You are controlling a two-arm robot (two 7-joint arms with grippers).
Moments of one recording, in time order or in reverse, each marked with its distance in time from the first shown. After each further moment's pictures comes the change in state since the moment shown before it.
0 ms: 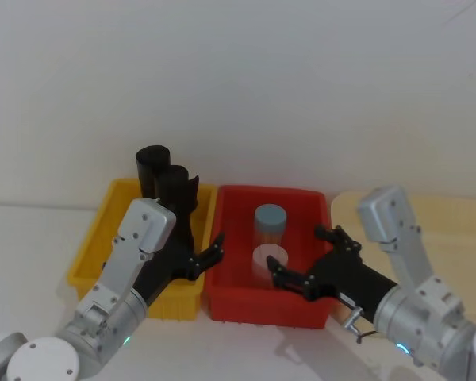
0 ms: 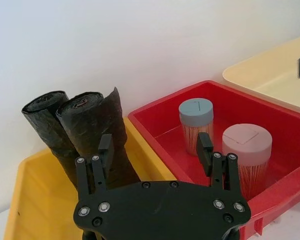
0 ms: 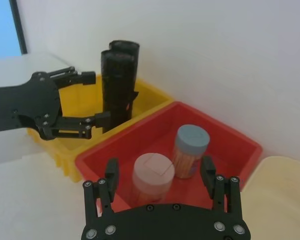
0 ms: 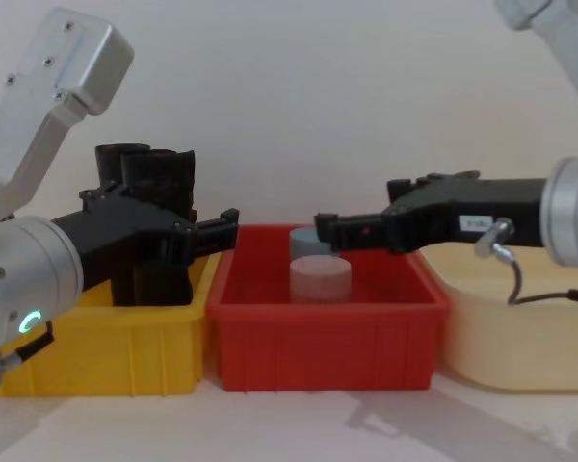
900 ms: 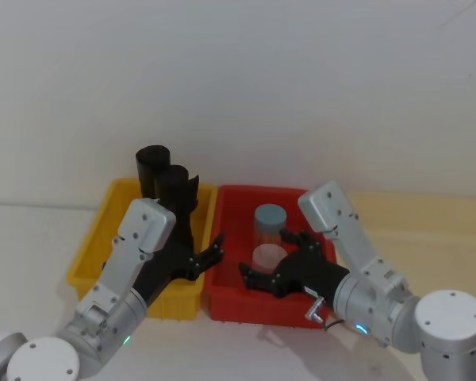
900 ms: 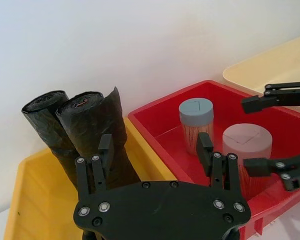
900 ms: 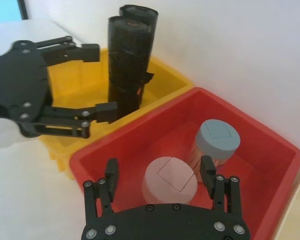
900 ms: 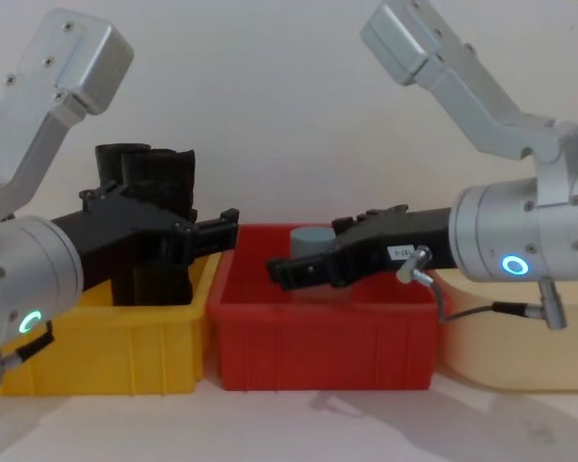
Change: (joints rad) left arm 0.000 0.000 0.000 0.000 0.000 0.000 0.000; right arm 0.146 -0.088 -0.088 0.197 -0.079 0.047 0.045
